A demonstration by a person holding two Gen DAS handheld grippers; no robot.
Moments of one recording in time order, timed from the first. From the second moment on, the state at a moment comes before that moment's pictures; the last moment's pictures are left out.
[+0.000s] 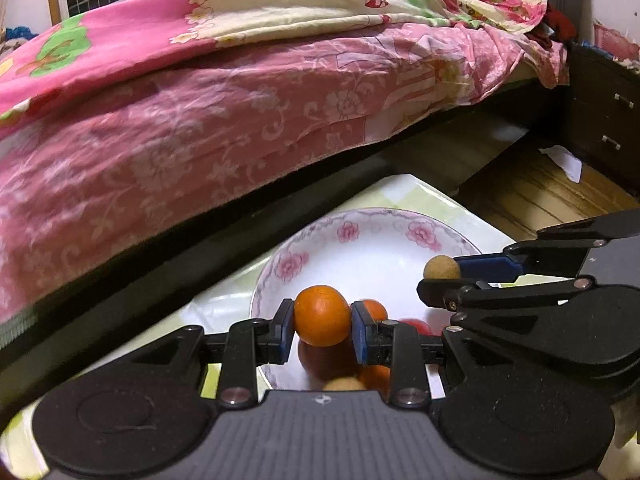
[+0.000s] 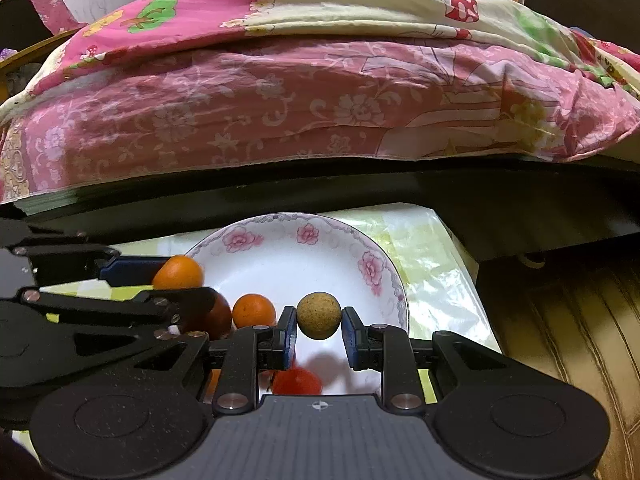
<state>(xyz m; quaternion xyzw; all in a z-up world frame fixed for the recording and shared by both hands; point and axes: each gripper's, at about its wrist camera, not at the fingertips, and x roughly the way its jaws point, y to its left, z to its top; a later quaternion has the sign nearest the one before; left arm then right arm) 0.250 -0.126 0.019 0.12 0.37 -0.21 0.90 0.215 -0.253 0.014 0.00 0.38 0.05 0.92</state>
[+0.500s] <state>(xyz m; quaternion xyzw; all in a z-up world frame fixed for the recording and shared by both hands) 0.274 -0.137 0.011 0.13 0.37 -0.22 0.89 0.234 -0.267 -0.001 0.03 0.38 0.05 0.92</state>
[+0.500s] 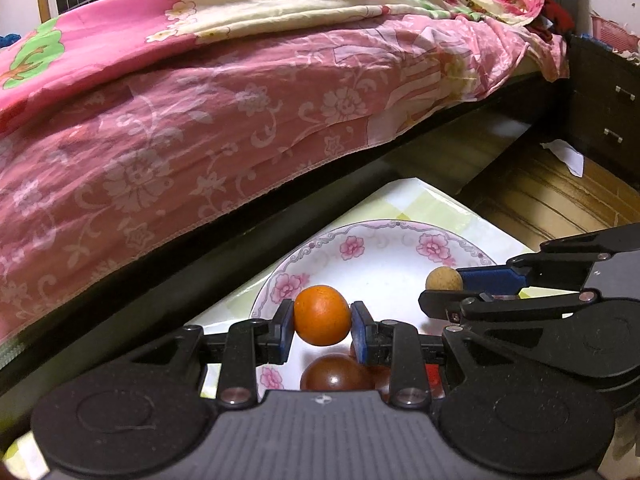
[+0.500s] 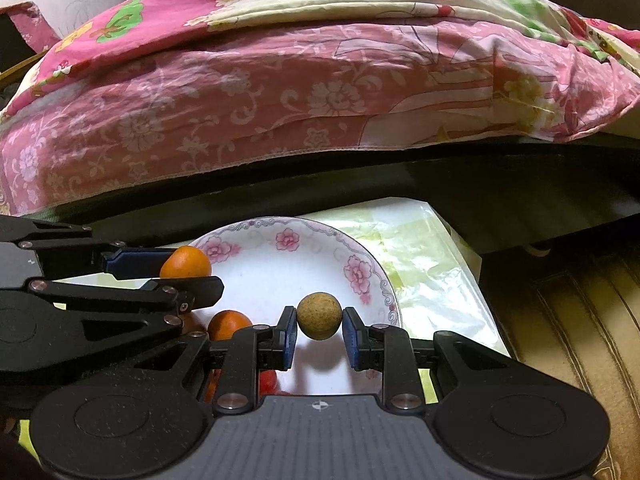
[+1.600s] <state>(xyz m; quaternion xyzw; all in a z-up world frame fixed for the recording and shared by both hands) 0.227 -0.104 0.032 0.10 0.38 -0.19 0.90 0.205 -0.263 0.027 0.04 0.36 0.02 0.93</state>
